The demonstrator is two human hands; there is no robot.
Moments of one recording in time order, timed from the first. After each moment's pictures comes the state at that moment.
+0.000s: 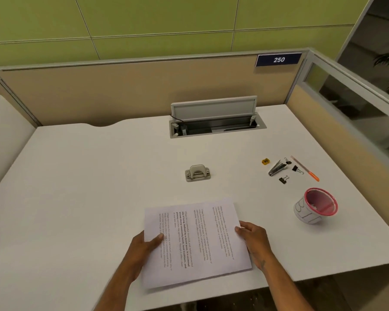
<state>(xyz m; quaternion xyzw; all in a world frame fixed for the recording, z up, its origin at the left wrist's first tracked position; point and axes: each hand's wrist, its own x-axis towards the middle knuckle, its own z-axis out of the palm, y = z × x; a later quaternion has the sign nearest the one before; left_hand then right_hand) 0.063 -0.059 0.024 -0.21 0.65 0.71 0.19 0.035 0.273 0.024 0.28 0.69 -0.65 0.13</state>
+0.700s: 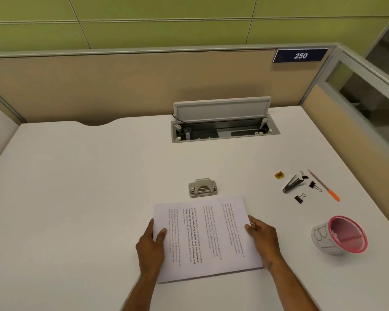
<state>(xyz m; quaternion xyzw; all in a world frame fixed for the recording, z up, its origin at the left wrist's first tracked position) -0.023 -0.020 0.022 -0.30 0.80 0.52 0.01 -0.058 0.275 0.013 0.28 0.75 -0.59 0.10</state>
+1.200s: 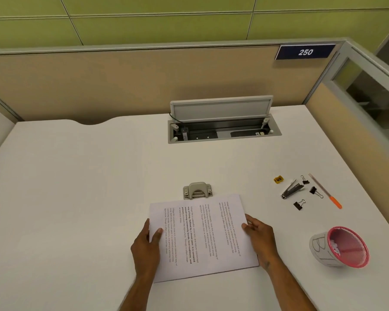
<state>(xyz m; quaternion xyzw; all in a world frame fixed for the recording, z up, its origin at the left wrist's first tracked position) -0.039 -0.001 0.022 -0.34 0.79 0.51 0.00 -0.086 0.290 0.010 0.28 0.75 -0.59 0.12</state>
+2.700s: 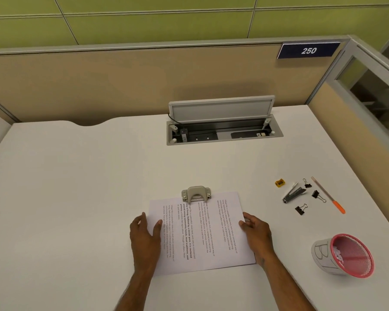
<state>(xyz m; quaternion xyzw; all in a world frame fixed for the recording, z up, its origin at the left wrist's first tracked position) -0.072 -0.004 0.008 -0.30 0.85 0.43 -0.02 -0.110 0.283 0.011 0.28 0.77 -0.55 0.13</state>
